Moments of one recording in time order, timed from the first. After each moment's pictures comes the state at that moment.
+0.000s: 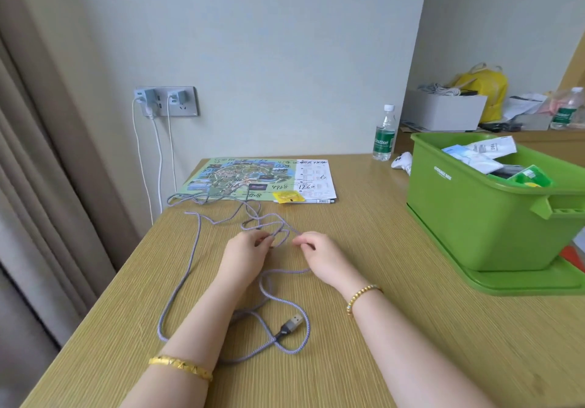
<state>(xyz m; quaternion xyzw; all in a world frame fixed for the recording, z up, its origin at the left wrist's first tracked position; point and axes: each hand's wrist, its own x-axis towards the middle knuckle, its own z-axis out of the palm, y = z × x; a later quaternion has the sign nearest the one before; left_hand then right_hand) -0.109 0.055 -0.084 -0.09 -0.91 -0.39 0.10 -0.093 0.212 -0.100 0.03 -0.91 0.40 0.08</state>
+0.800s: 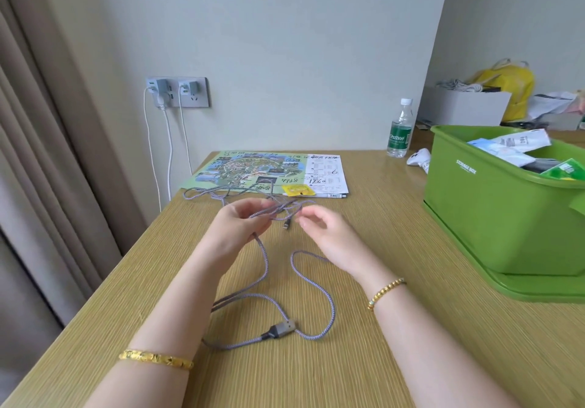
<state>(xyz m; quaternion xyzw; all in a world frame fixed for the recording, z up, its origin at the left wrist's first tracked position) -0.108 0.031 -0.060 -0.12 -0.69 -0.71 -0.01 -0.078 0.206 -0.065 0.10 -0.85 0.51 0.10</state>
